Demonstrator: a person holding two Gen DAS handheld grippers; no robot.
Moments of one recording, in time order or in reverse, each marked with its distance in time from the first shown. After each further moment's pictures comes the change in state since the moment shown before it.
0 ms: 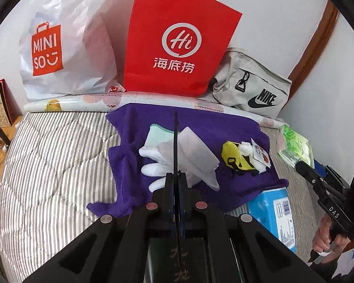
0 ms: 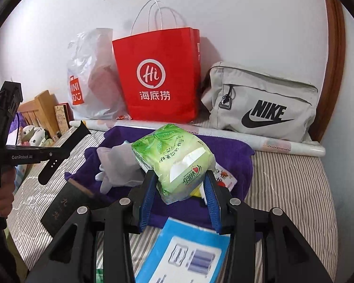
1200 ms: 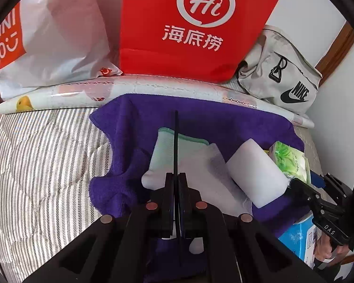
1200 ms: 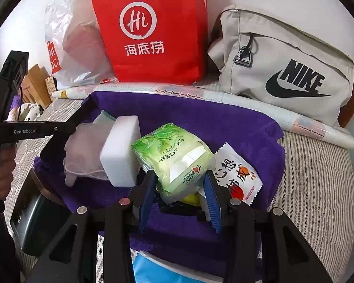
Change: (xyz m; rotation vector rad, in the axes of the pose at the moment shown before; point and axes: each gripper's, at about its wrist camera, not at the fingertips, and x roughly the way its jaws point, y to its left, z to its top) left arm 0.101 0.015 0.037 -0.013 0.134 0.038; right arm 0.109 -0.015 0.001 -0.021 0.231 0.036
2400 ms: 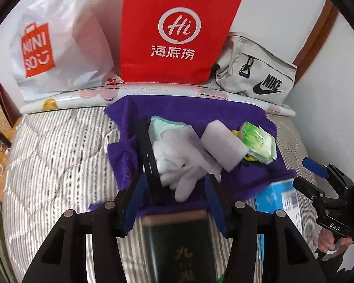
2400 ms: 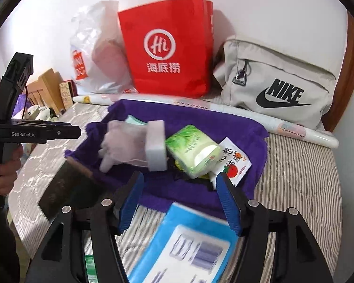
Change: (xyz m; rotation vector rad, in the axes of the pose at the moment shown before) left arm -0.091 -0.017 -0.046 0.059 -0.054 0.004; right arm -0.086 0.026 -0.030 -0.024 -0.087 0.015
